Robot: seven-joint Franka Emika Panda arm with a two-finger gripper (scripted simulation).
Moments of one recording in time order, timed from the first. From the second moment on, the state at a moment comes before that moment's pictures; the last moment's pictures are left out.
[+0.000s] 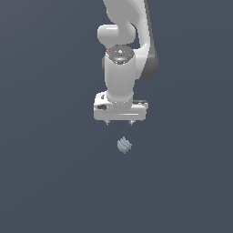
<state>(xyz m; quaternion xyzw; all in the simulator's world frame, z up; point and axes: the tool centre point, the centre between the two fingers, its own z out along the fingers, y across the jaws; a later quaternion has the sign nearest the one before) 0.008 0.013 0.190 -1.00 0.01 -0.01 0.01</state>
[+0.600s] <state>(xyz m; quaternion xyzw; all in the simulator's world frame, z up) 0.010 0.012 0.191 -1.00 0.02 -0.01 0.01</state>
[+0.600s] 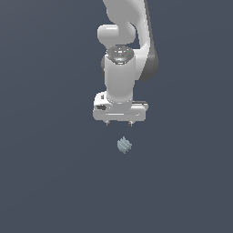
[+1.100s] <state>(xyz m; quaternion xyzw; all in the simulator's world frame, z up) 0.013 0.013 0.184 -1.00 0.00 -0.01 0.00</state>
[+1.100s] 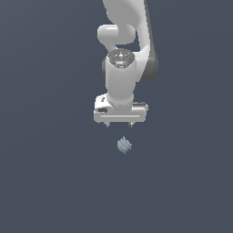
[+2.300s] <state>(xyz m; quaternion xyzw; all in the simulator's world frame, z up) 0.037 0.033 0.105 -0.96 -0.28 0.00 0.00</state>
